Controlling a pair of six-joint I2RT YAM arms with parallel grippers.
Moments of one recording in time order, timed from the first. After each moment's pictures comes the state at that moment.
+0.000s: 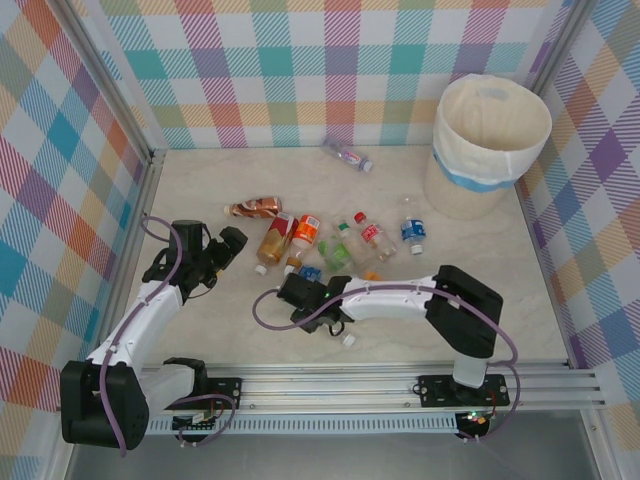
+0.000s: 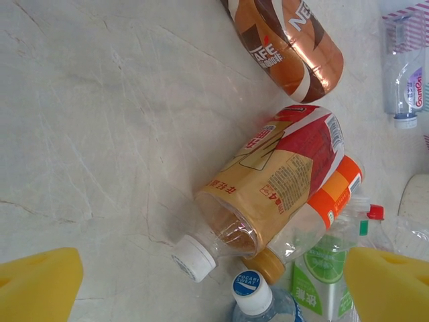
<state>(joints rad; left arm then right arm) -0.09 1.08 0.68 -0.40 0.18 -0.92 1.19 1.78 1.13 -0.50 0.23 0.13</state>
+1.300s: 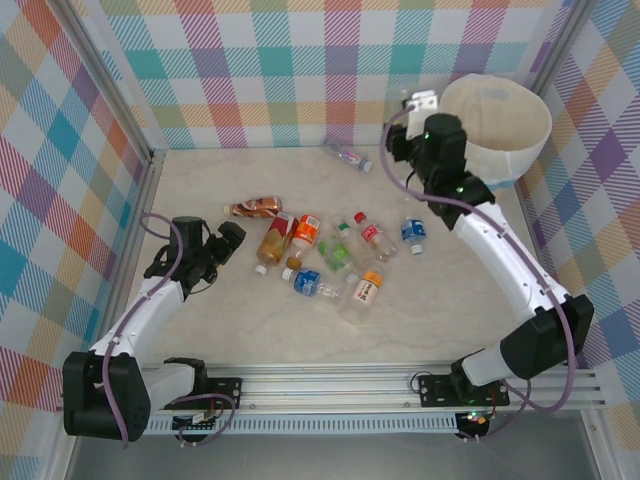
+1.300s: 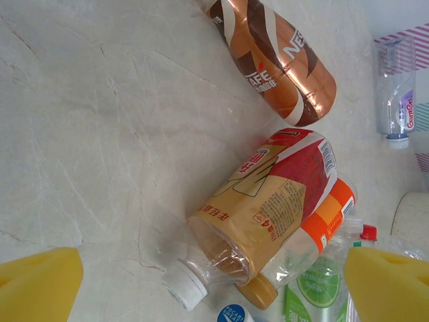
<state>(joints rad) -0.08 1.12 0.68 -0.34 0.17 -0.94 0.39 1.46 1.51 -0.19 0.21 -0.03</state>
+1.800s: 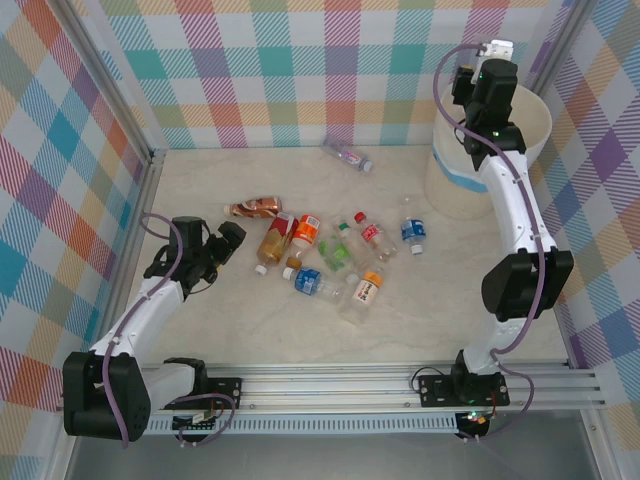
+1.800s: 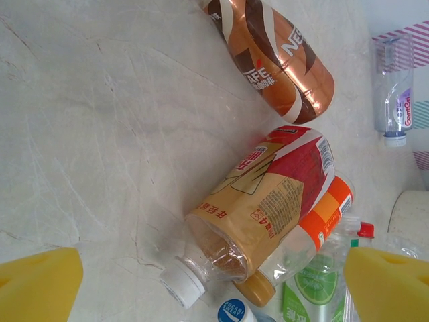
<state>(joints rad) -0.07 1.12 0.68 -0.34 0.18 -0.94 0.07 1.81 1.97 -0.25 0.29 0.05</state>
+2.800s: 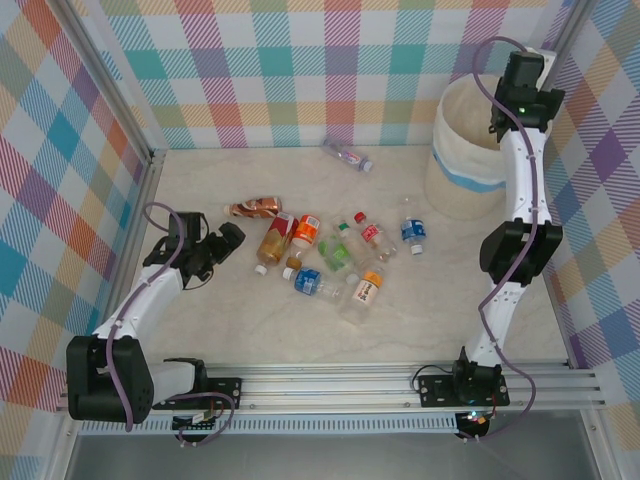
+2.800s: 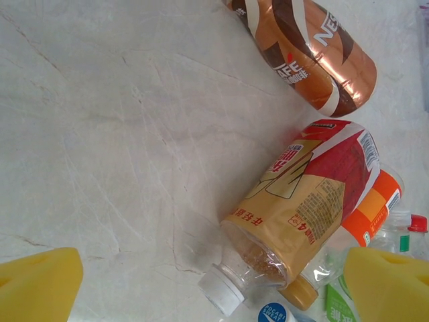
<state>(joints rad) -0.04 1.21 0.76 -0.43 0.18 -0.79 -0.10 2.15 2.41 -0.66 0.57 0.03</state>
